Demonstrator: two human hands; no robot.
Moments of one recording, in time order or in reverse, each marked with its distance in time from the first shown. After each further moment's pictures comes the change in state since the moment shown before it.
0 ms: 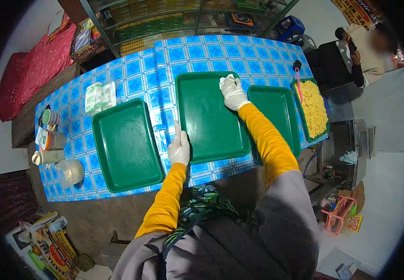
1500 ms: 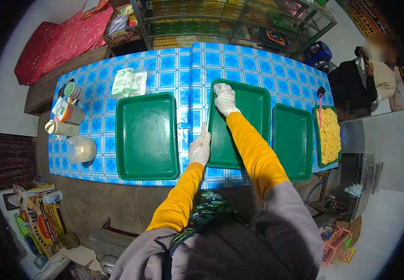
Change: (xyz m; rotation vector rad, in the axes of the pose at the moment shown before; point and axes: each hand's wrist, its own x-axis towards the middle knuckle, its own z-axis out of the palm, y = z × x) left_hand 0.010 -0.016 0.004 -0.314 -0.009 0.069; right_hand 0.089 -0.119 -0.033 0.775 0.028 0.241
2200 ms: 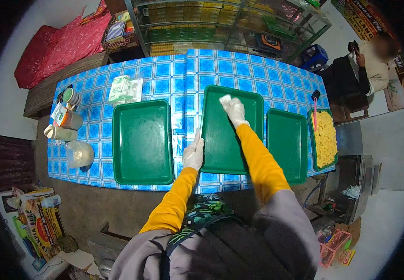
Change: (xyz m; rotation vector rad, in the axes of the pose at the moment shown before) left_hand -0.005 0.017 -0.002 -0.079 -0.035 -0.033; right_hand -0.026 0.045 -0.029 0.383 0.064 0.485
